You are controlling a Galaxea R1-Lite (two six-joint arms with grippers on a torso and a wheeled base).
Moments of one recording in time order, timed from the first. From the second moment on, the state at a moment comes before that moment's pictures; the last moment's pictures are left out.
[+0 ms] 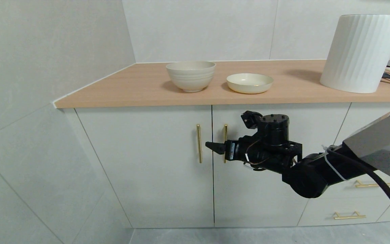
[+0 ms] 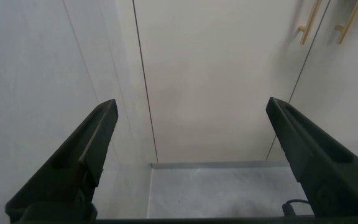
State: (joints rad) left arm 0.00 0.00 0.00 0.00 -0.01 0.01; right arm 0.61 2.14 -1.12 -0.82 0.18 0.40
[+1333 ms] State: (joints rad) left arm 0.00 0.00 0.00 0.00 -0.01 0.01; right arm 0.64 2.14 -1.07 -0.94 0.19 0.47
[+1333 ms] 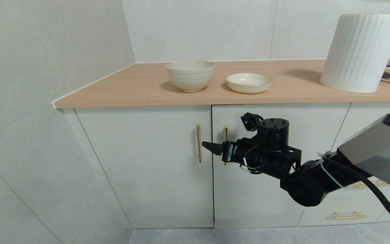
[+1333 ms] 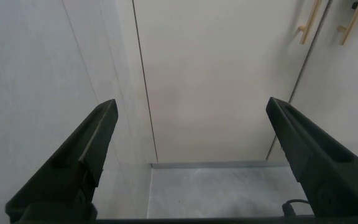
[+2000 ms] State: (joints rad) left arm 0.00 0.00 0.00 0.00 -0.01 0.01; right arm 0.64 2.01 -0.91 -0.93 0.41 0.47
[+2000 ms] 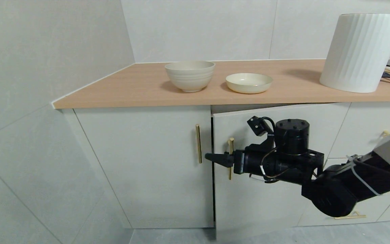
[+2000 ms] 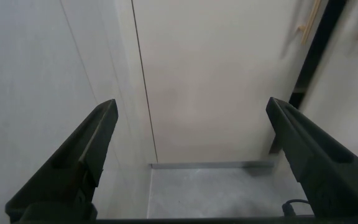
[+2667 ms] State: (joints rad) left arm 0.00 0.00 0.00 0.00 -0.01 0.01; right arm 0.64 1.81 -0.67 -0.94 0.54 0.46
